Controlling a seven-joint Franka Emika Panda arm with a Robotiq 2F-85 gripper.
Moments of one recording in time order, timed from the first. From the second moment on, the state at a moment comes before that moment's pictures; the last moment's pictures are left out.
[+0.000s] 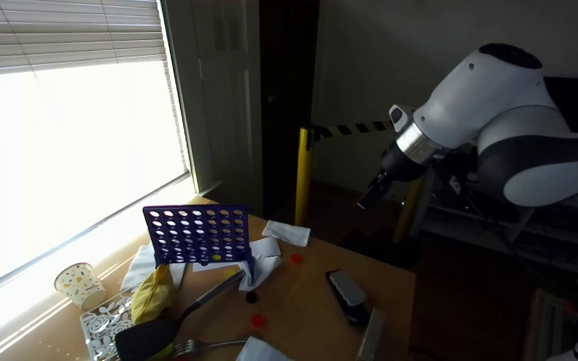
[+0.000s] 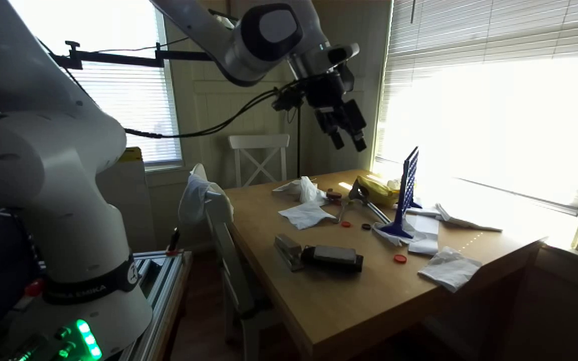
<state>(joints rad) -0.02 -0.40 0.29 -2.58 -0.17 2.64 0.25</state>
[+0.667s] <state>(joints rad) 0.15 0.08 0.20 -2.06 -0.01 2.50 -0.25</state>
